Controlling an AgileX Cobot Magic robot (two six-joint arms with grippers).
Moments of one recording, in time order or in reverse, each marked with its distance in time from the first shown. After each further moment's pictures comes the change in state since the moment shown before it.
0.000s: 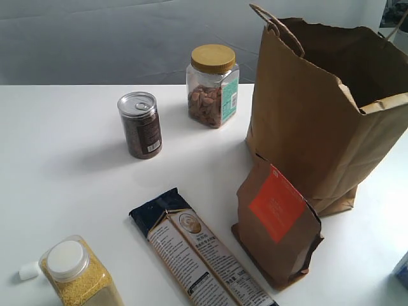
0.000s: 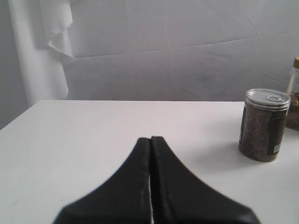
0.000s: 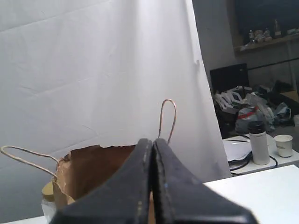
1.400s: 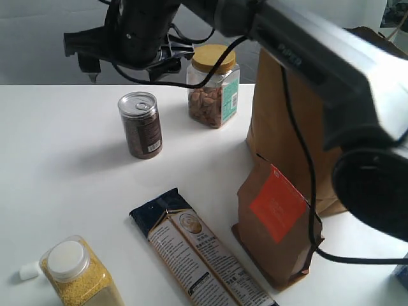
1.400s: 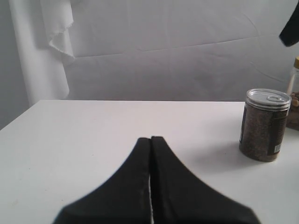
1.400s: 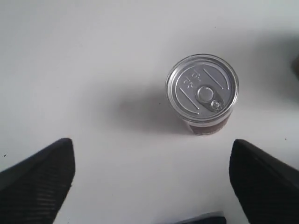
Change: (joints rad) left arm 0.000 0.000 0.000 0.000 0.000 0.000; right arm 0.832 2.150 -2.114 -0.135 1.038 0.340
